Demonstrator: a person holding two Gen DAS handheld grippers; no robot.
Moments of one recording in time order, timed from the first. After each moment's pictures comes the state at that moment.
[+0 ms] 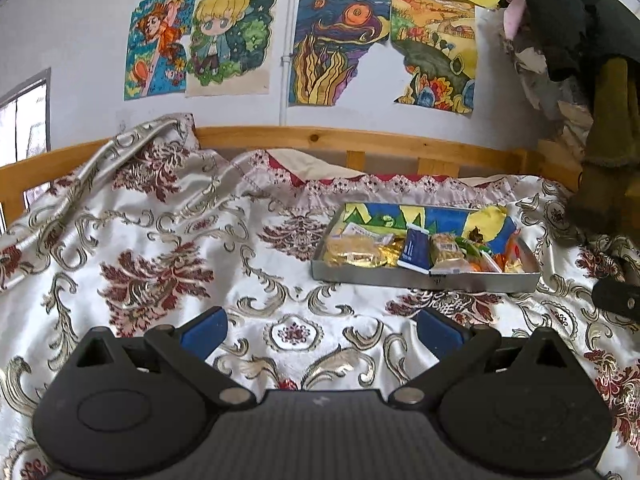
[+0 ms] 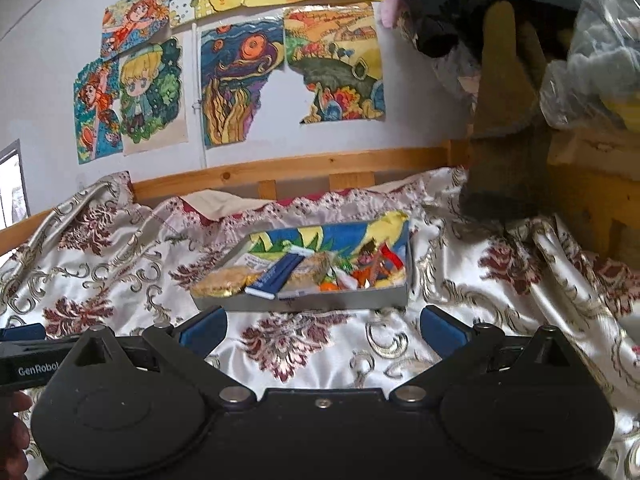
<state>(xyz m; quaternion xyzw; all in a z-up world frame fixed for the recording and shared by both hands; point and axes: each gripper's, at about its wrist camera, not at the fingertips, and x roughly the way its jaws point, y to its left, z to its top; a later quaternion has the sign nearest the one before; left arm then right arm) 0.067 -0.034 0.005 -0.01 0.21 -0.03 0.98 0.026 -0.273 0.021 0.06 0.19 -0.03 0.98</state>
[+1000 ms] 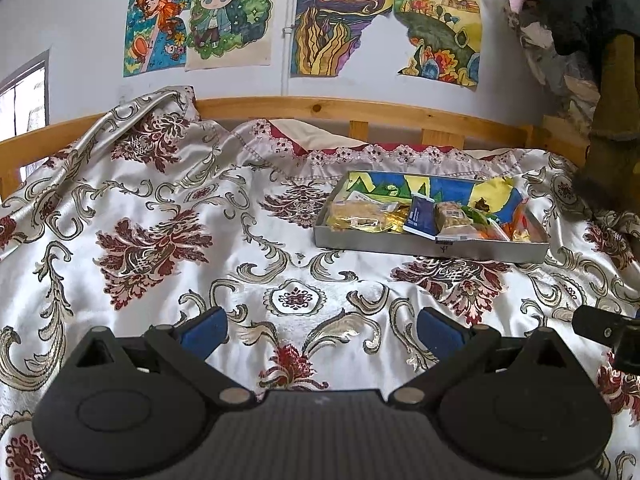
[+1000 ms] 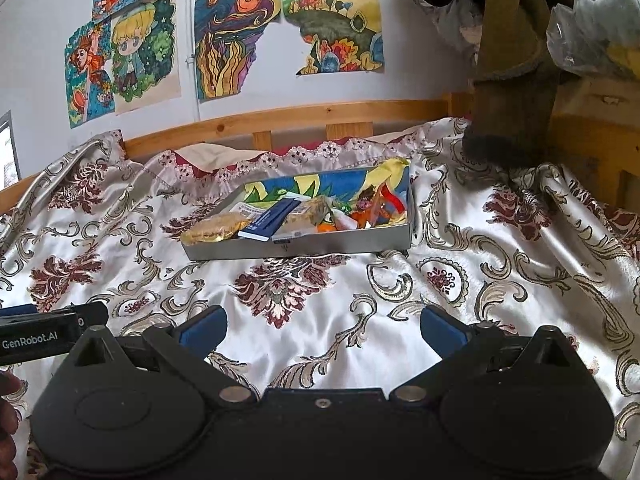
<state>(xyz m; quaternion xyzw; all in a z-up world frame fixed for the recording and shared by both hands) 0.070 -0.035 -0.016 0.00 0.25 -0.03 0.97 0.038 -0.266 -0.014 0.06 0.24 -0.03 0.97</state>
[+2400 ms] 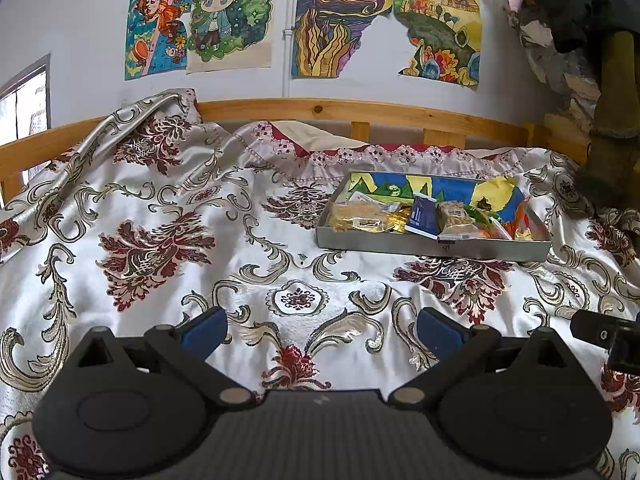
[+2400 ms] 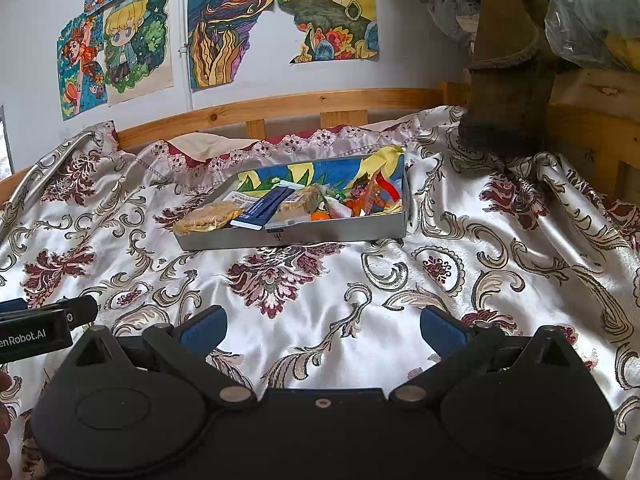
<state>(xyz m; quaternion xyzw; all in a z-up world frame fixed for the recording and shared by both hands) 0.069 -0.034 -0.017 0.00 0.24 -0.02 0.97 0.041 -0.269 -0.017 0.06 0.26 -0.04 0.96</state>
